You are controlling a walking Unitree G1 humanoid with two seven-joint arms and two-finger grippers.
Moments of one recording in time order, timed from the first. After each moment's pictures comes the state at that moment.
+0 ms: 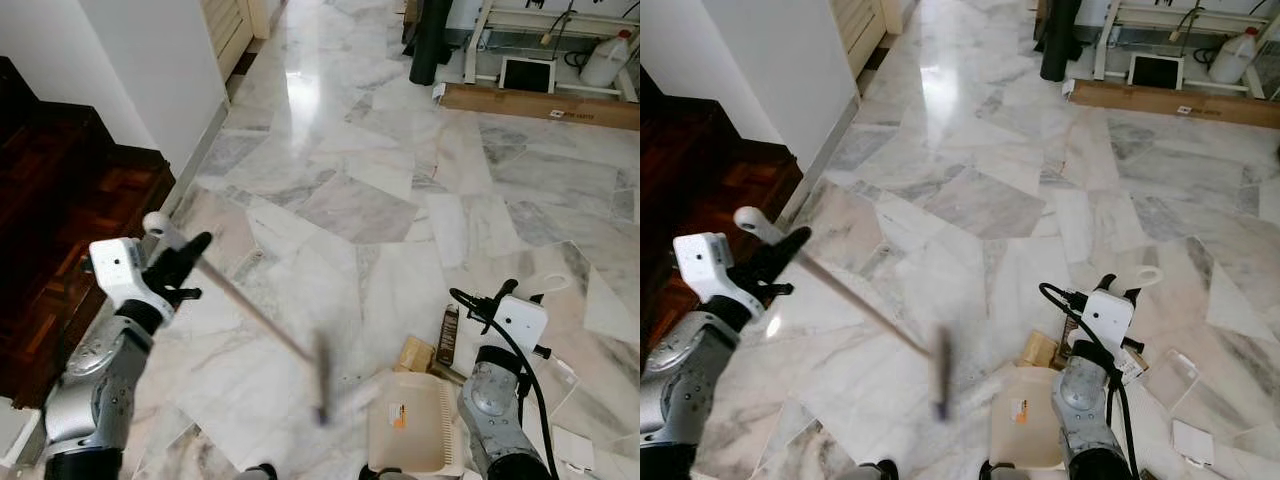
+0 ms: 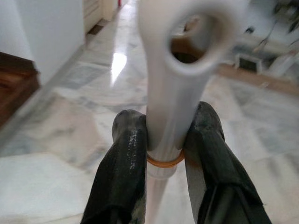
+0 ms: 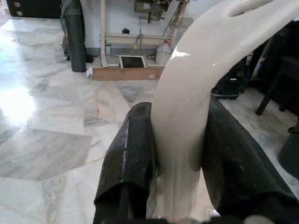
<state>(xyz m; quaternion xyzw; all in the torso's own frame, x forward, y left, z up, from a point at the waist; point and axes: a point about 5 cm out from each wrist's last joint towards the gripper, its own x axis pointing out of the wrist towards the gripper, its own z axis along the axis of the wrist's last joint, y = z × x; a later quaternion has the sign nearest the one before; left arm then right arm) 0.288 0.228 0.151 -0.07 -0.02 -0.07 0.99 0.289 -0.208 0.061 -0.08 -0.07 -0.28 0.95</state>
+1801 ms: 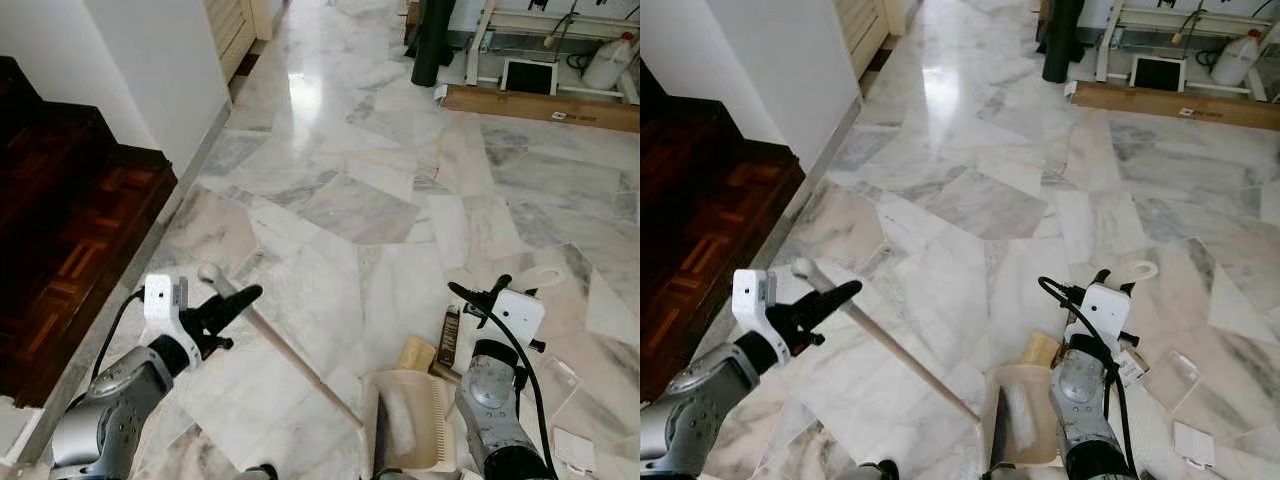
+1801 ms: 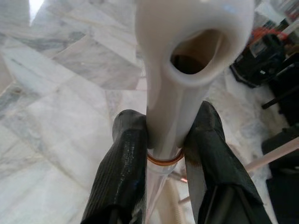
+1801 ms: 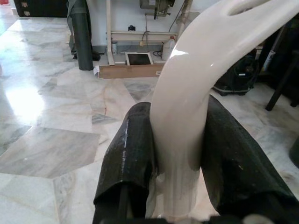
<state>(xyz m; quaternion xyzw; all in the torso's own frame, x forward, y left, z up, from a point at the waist) 0.271 0.187 0.122 -0.17 0.09 -0.23 0.95 0.296 -0.202 0.063 -0.06 -0.06 -0.26 0.96</state>
